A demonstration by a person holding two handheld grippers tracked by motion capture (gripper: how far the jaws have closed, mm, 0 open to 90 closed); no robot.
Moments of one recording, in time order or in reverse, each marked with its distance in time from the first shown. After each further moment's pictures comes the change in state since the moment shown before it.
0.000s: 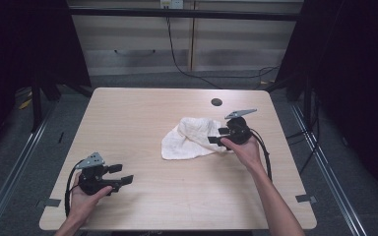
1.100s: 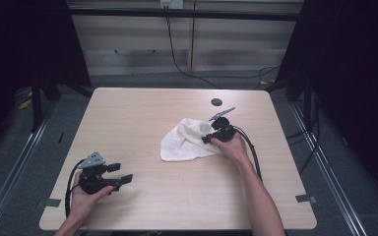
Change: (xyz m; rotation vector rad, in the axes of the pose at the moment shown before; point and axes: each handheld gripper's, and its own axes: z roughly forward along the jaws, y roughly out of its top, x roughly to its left) left arm 0.005 -0.002 0.004 0.007 0.028 -0.006; right arm -0.012 -0.001 0.066 0.183 0.039 -0.032
